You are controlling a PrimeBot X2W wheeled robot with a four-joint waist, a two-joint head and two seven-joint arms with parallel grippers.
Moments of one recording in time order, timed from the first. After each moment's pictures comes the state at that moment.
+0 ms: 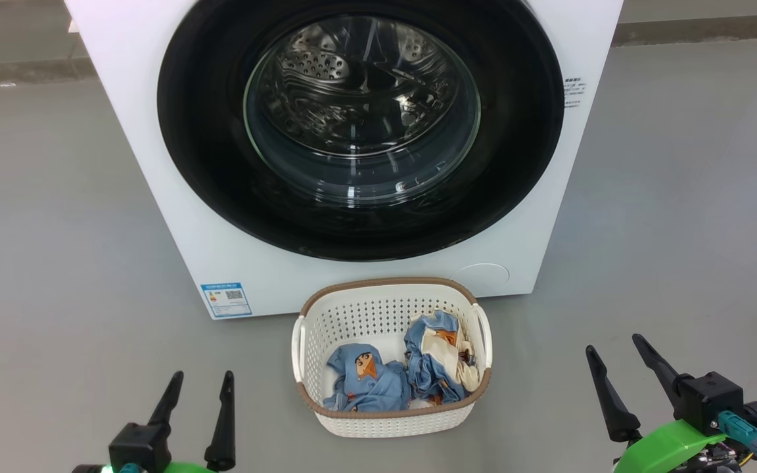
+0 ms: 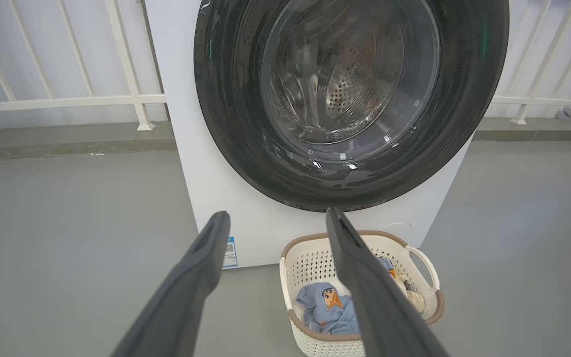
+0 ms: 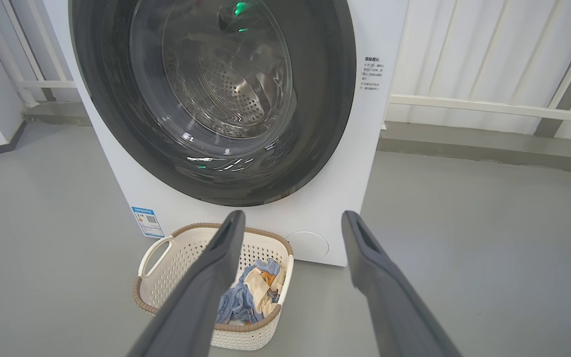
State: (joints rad) left arm -0.07 0.03 -0.14 0.35 -0.17 -0.06 -0.25; right arm -0.05 -0.14 -0.01 0.22 0.12 0.13 -0.18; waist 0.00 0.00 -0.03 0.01
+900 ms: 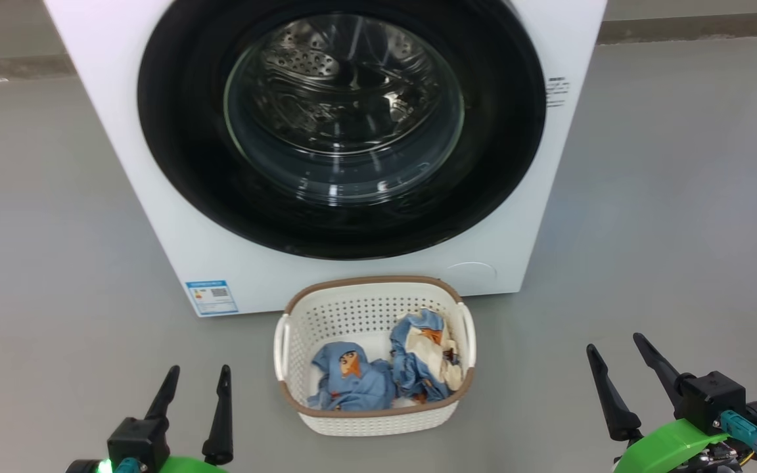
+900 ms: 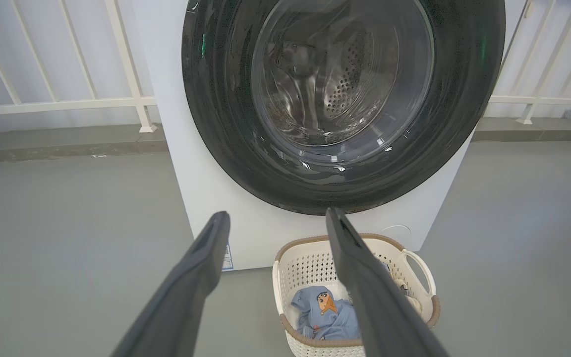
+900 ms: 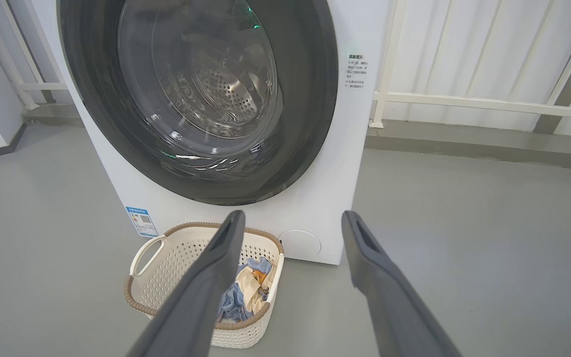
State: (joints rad) left arm -0.09 0.04 -0.14 0.35 -0.17 -0.04 -0.25; right arm -0.05 -0.14 -0.01 0.22 0.13 0.13 -0.18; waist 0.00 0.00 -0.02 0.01
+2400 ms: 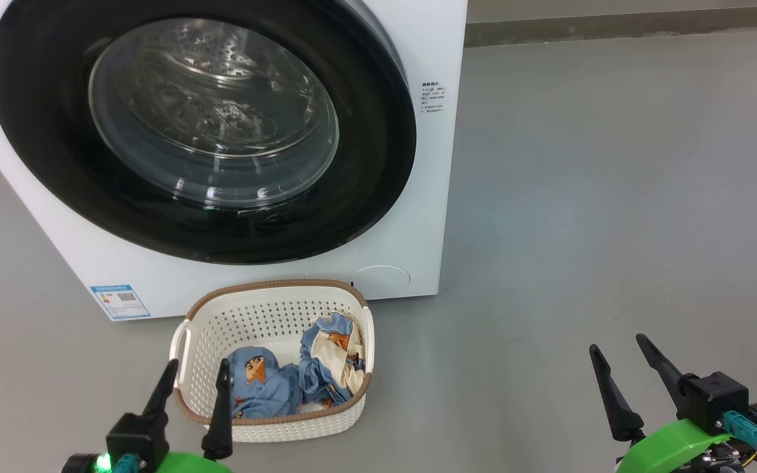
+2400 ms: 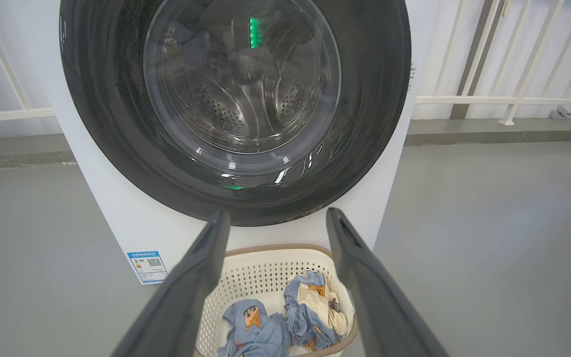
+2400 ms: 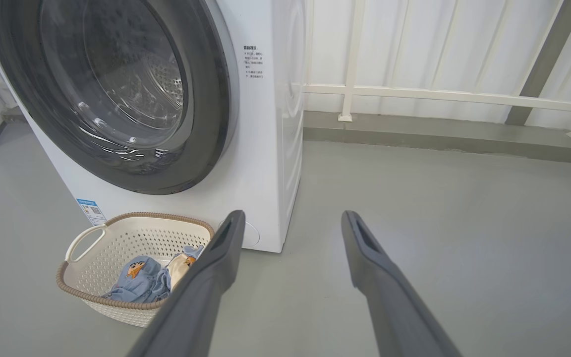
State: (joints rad) left arm -0.09 0.04 -0.14 0.34 -0.16 -0.04 -0.25; right arm -0.05 -0.14 -0.01 0.23 0.13 0.13 -0.19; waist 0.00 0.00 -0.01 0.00
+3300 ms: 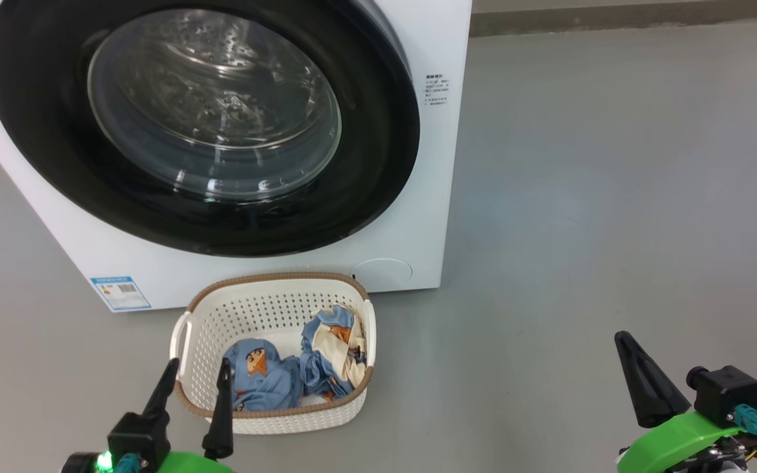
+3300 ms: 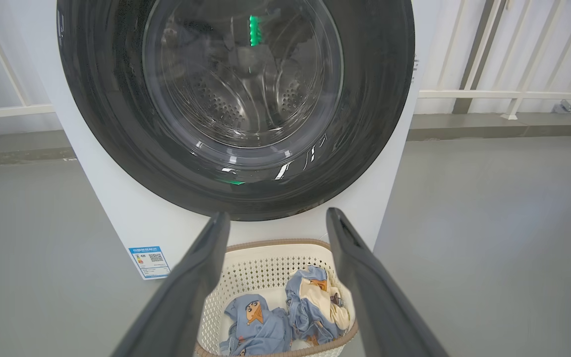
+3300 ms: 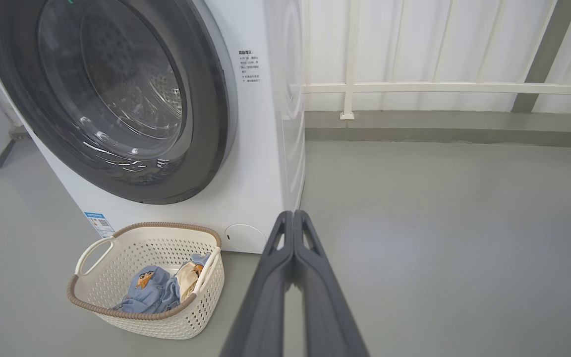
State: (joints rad) left arm -0.09 0.04 -0.14 0.34 -0.15 -0.03 -0.25; right arm -0.06 -0.14 -0.01 0.23 0.19 0.13 -0.19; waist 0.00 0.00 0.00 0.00
